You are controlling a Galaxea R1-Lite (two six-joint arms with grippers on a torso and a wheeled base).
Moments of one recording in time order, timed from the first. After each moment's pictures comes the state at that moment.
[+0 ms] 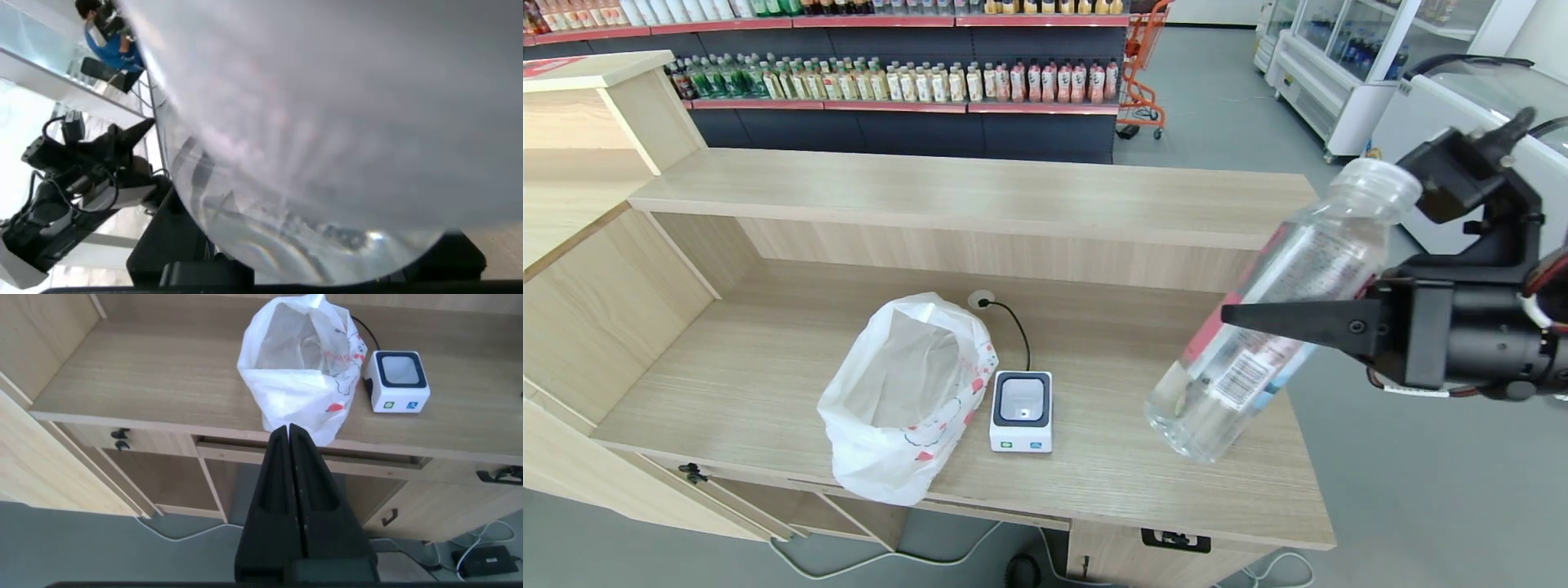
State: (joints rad) left arm 0.00 0.00 0.00 0.00 -0.03 0.01; right arm 0.45 1.35 -0.85 -0.37 0.70 0.29
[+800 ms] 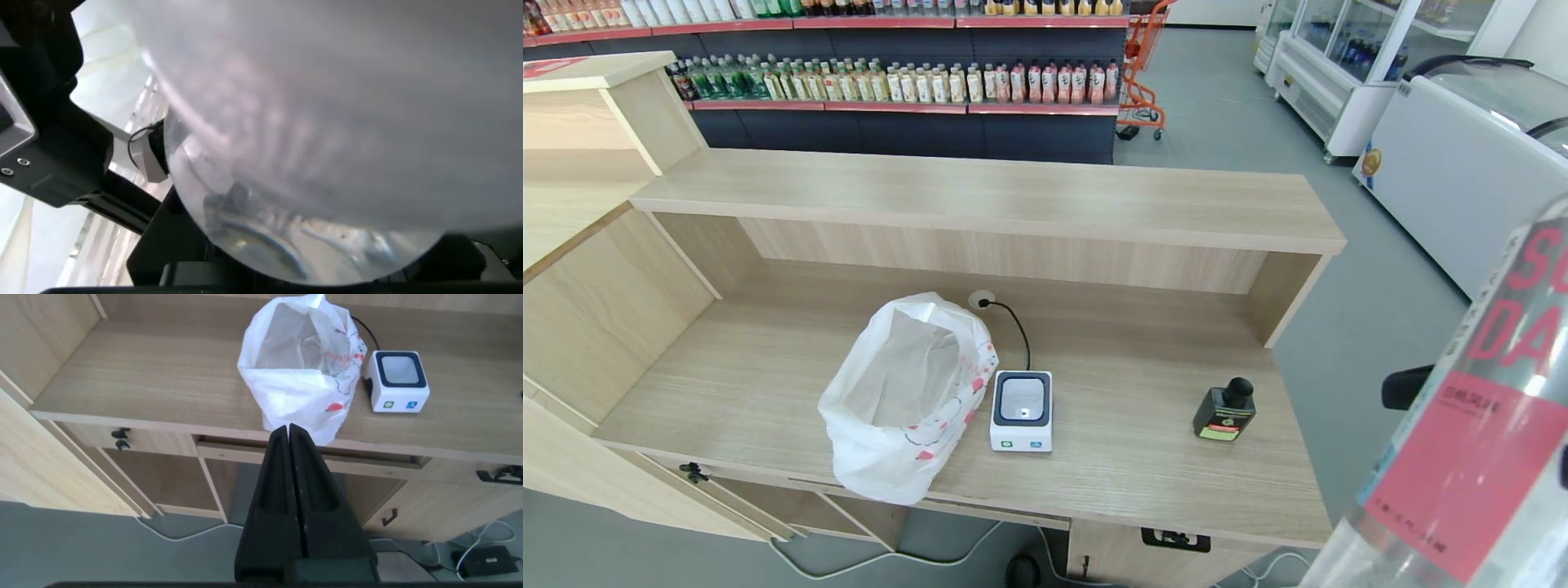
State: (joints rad) left arm 0.00 0.00 0.00 0.00 -0.03 0.01; right arm 0.56 1.10 -0.91 -0.10 0.96 0.30
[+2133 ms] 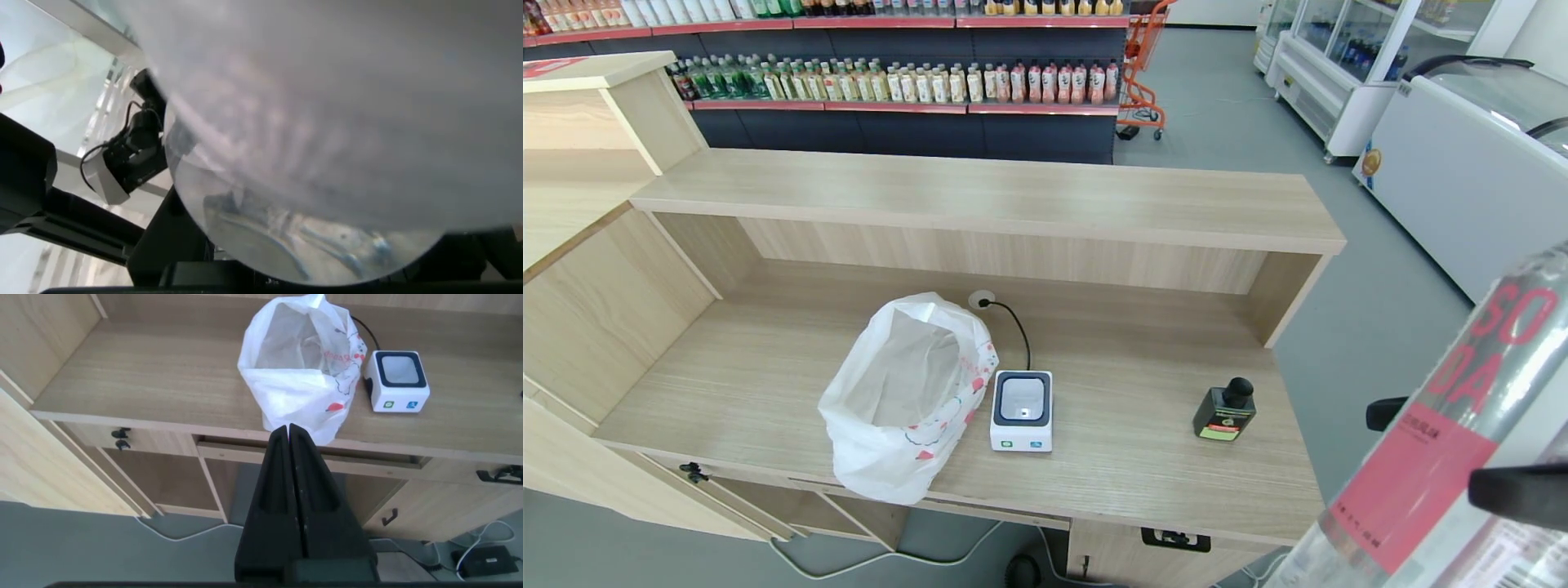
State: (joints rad) left arm 0.00 0.00 0.00 0.00 -0.03 0.01; right arm 0.64 1.04 -0.82 -0.09 0.69 0.30
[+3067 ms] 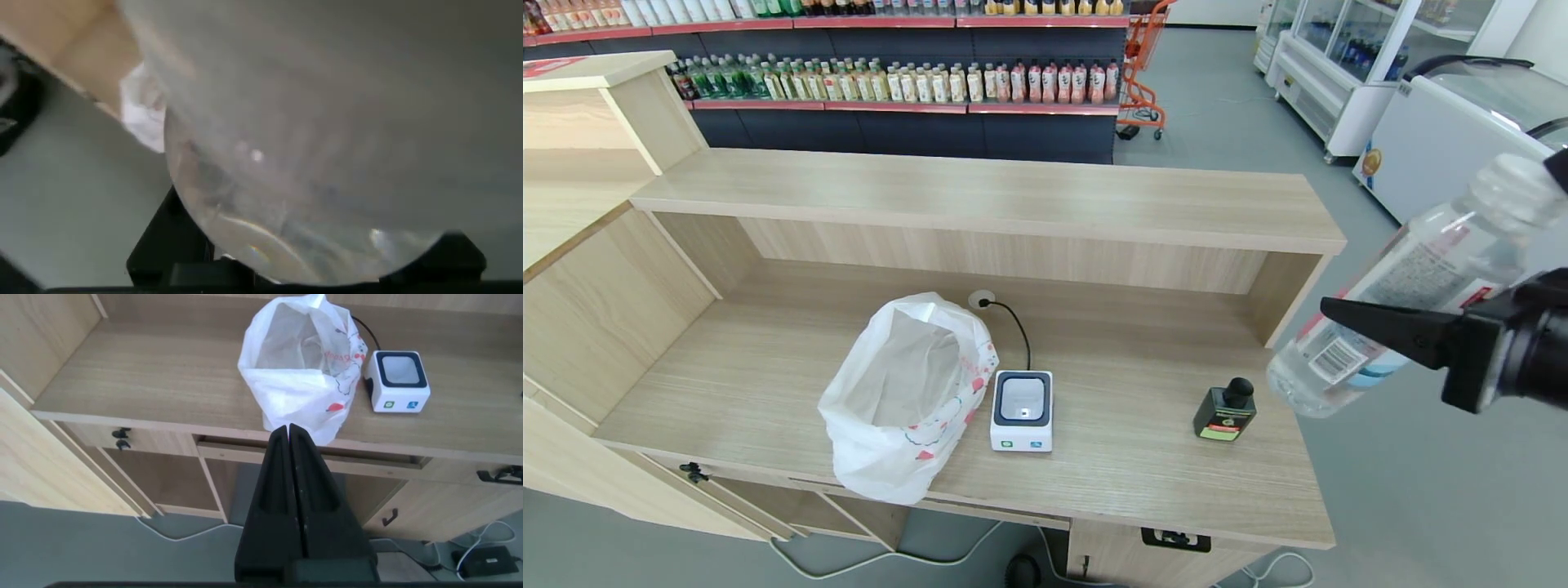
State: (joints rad) left arm 0.00 0.00 0.00 0.00 -0.03 0.01; right arm 0.57 1.16 -0.79 -0.21 -0.15 -0.04
